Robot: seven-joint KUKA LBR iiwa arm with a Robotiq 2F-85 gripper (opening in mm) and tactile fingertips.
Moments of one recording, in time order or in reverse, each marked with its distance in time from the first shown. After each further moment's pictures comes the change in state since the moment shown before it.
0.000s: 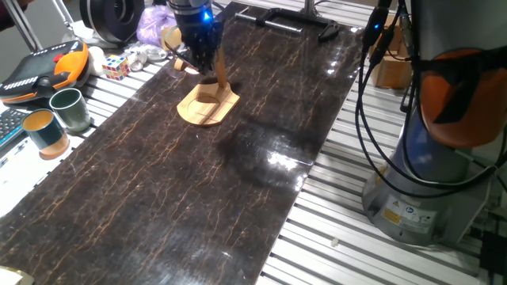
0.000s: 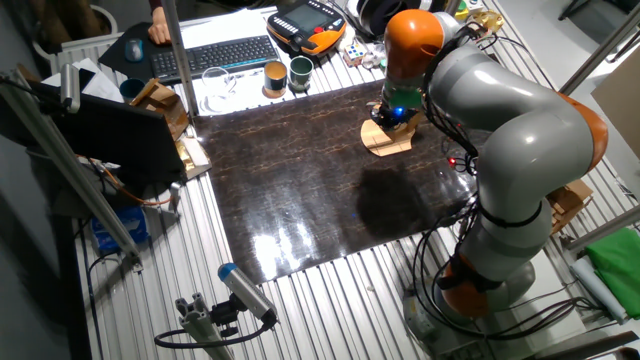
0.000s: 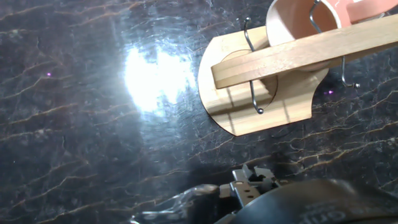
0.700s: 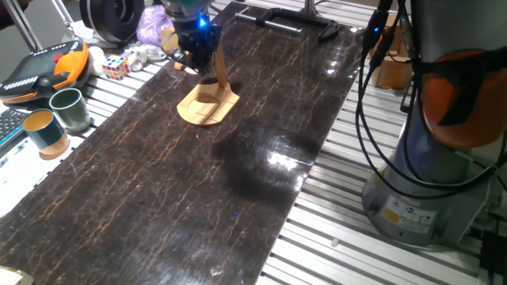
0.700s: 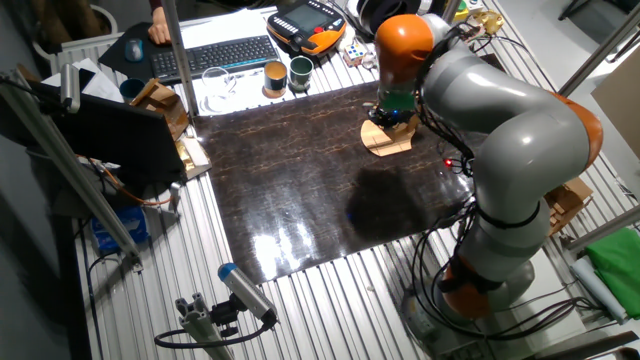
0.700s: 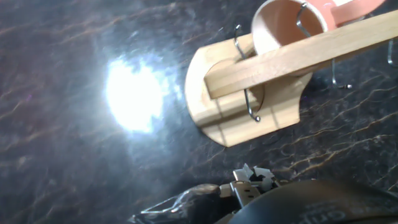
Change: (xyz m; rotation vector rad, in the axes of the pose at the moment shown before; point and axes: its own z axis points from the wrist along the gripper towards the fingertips) arm -0.013 0.005 0.013 0.104 -0.079 0.130
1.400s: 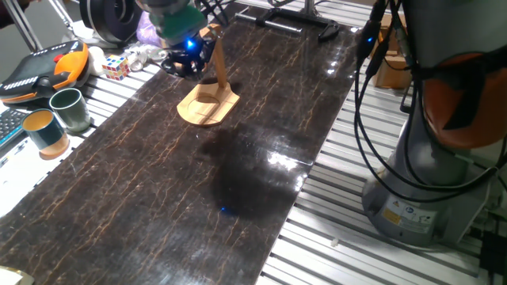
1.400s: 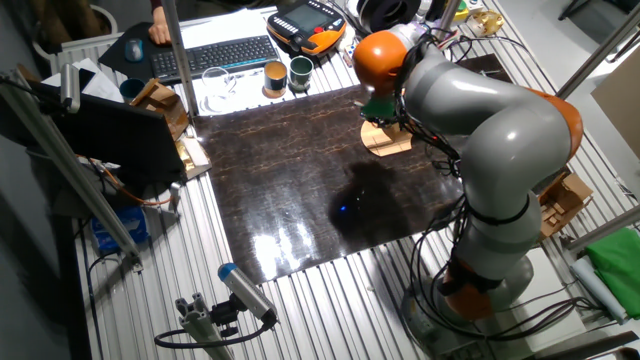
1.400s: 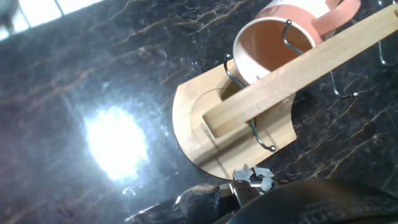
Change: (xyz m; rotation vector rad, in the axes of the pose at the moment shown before) arm -0.016 0.012 0.023 0.036 -0.061 0.193
